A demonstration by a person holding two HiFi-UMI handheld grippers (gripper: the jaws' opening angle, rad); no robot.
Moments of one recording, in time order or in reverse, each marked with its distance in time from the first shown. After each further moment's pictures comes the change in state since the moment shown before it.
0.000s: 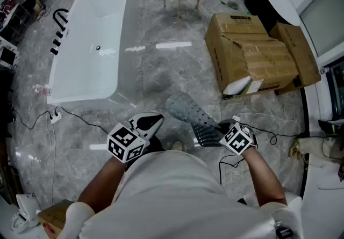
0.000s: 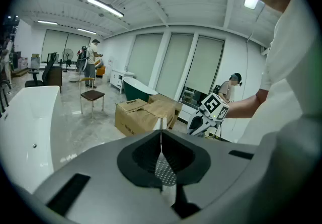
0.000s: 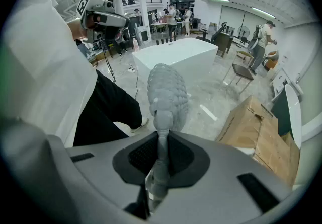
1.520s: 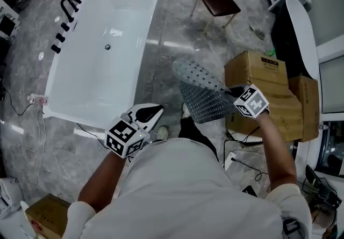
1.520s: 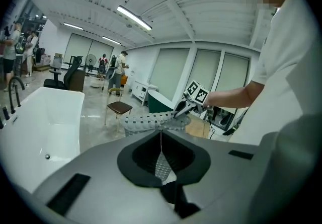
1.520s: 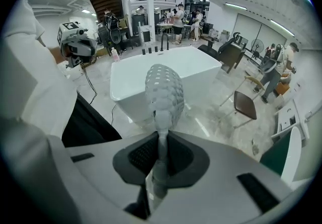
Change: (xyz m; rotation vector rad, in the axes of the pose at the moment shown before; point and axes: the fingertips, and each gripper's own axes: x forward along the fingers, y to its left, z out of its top) left arm 0.001 0.370 0.118 -0.123 -0.155 0.145; right arm 0.096 -0.341 0.395 -0.182 0.003 -0.016
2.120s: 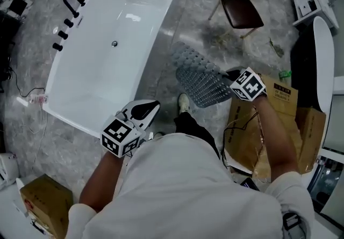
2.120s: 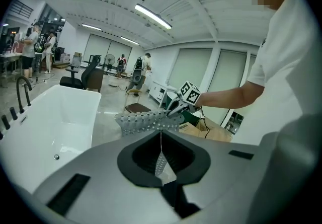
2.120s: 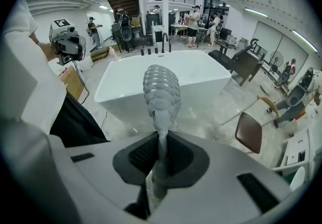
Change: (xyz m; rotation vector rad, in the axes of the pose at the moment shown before) left arm 0.101 0.125 0.083 -0.099 -0.006 0.185; right arm 0.096 -0.212 0.123 -0.187 -0.022 0.090
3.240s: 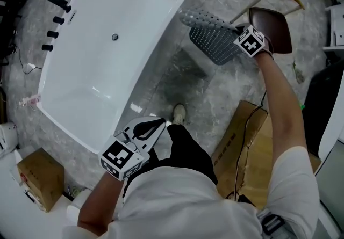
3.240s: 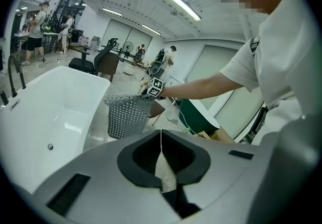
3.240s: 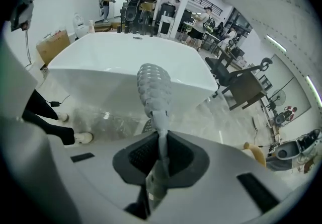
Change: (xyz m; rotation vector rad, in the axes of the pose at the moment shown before) left arm 0.186 0.110 0.076 -0.219 0.086 0.110; right arm 0.227 -0.407 0.125 -0.308 0.042 -0.131
